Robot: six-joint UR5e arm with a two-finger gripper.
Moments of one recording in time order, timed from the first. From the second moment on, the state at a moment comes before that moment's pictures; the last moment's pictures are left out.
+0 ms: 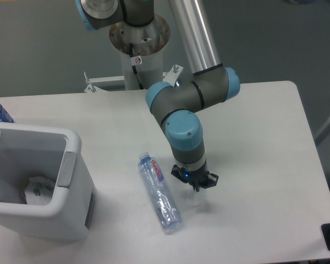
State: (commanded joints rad) arm 2.41 -2.08 -1.64 -0.79 1.66 0.75
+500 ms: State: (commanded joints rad) arm 2.42 -2.06 -1.53 -0.79 1.46 0.53
